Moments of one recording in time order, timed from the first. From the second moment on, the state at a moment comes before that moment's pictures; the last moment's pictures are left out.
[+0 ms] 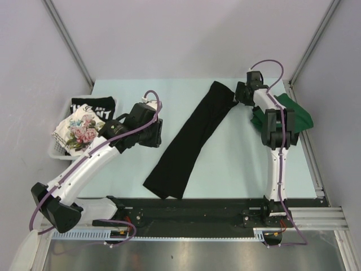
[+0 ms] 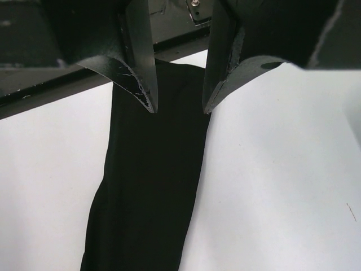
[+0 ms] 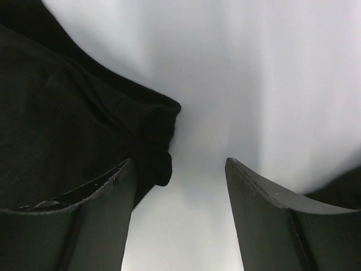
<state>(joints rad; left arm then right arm) -0.65 1.22 1.29 -0.95 -0.14 -0.35 0.05 2.42 2.02 -0.45 -0.01 0.28</state>
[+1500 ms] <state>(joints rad) -0.65 1.31 1.29 -0.96 -0.13 -0.35 0.08 2.80 2.49 -0.20 -0.35 0.50</state>
